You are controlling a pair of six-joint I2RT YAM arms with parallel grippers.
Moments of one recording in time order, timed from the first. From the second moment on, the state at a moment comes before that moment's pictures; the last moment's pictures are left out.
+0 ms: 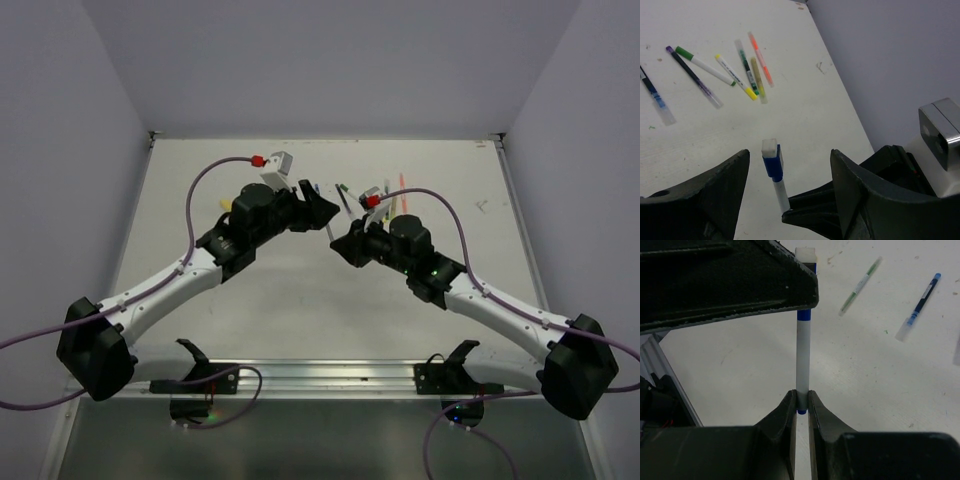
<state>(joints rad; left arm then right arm) -0.68 1.27 0.97 0.07 0.05 -0.69 0.74 1.14 0.72 0.13 -0.15 0.34</state>
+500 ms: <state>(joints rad) -0.72 1.30 0.97 0.06 -0.06 -0.67 0.75 1.14 0.72 0.16 -0.15 0.34</state>
